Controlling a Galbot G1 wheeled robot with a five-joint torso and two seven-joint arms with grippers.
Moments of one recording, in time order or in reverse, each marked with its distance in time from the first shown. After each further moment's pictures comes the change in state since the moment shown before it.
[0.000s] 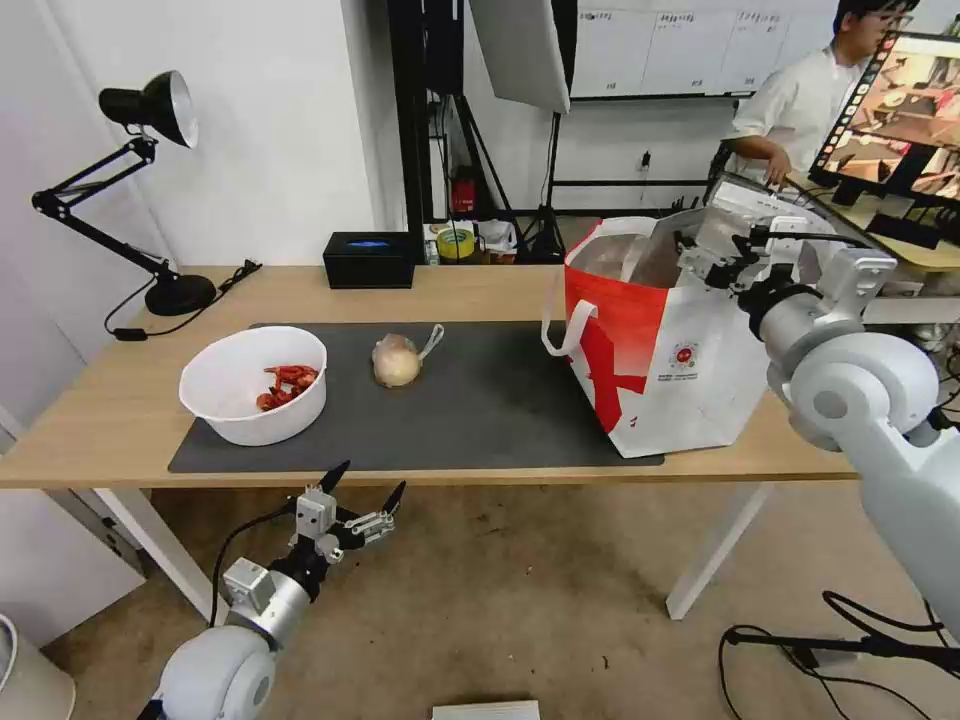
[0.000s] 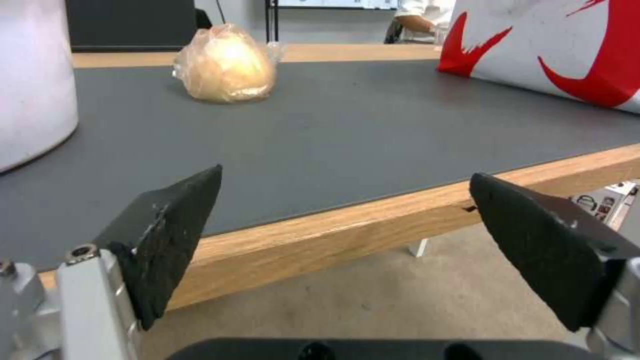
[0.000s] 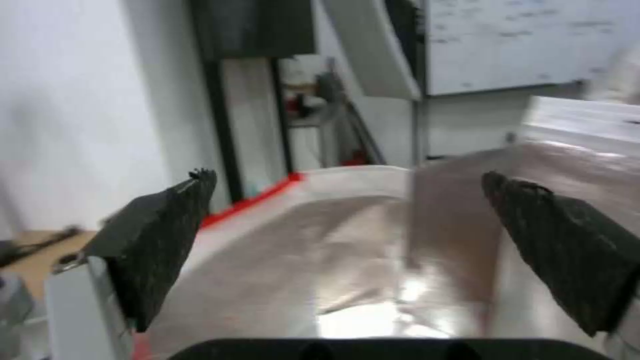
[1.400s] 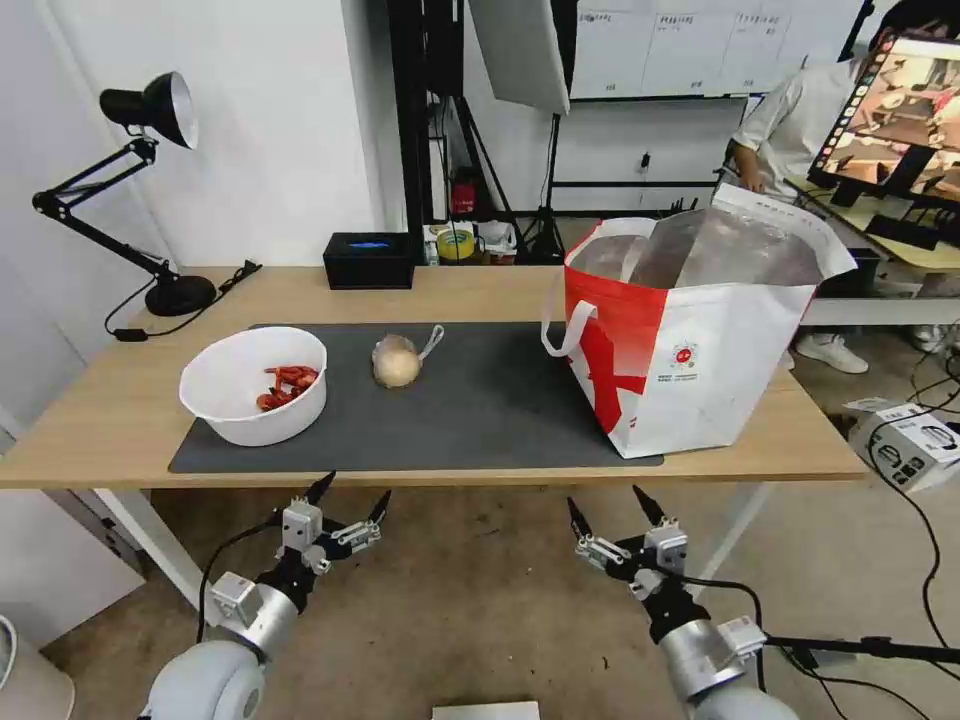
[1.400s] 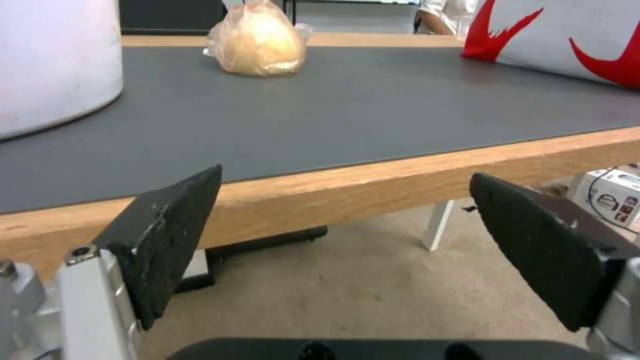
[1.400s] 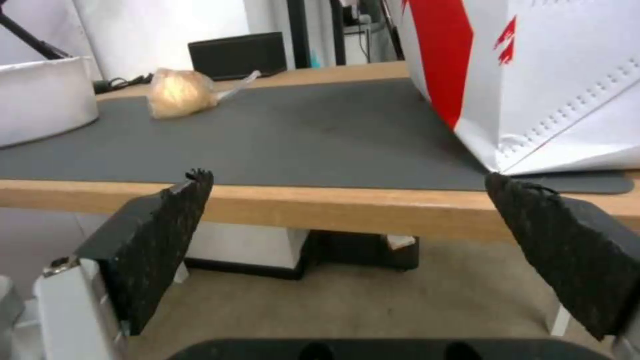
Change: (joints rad) left arm 0.045 -0.015 -0.040 0.032 0.000 -0.040 0.009; right arm -0.900 0.373 0.015 0.003 -0.684 0.524 -0.283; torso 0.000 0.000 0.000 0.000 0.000
